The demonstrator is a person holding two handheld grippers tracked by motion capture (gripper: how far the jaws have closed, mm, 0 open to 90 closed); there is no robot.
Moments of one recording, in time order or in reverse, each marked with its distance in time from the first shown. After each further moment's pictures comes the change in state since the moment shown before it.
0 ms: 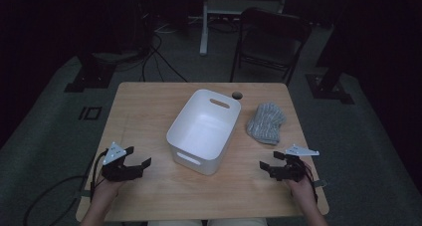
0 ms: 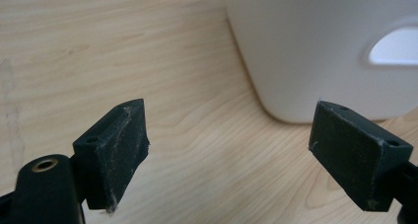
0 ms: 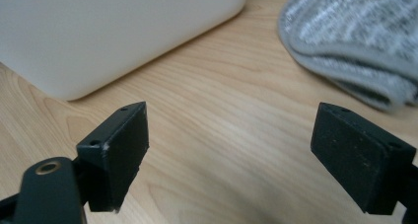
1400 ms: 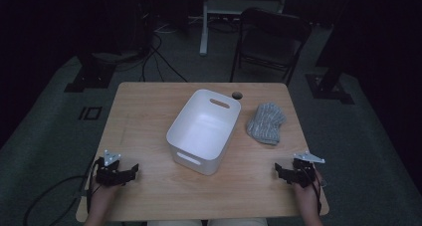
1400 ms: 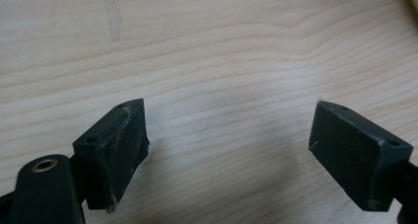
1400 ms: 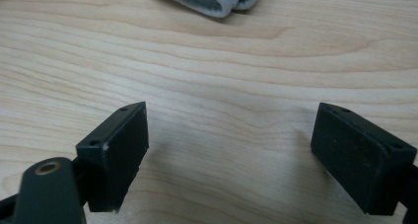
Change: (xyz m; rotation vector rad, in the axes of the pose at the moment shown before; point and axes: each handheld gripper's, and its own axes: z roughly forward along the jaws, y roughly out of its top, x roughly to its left) left arm 0.029 -0.042 0.013 0.214 0.281 -0.119; right arm -0.026 -0.032 -0.008 0.097 -0.406 0.091
